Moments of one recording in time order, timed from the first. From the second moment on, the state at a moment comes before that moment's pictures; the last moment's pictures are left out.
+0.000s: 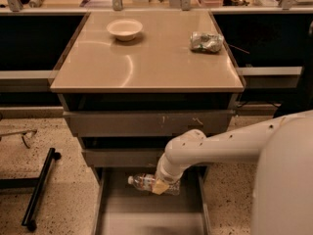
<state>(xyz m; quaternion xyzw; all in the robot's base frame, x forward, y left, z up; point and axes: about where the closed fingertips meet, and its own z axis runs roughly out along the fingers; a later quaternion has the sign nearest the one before) 0.499 -0.019 0.474 -0.63 0.76 0.10 0.14</state>
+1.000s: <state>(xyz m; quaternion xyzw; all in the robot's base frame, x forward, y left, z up) 0.519 -0.015 0.457 -0.58 0.79 0.08 0.19</state>
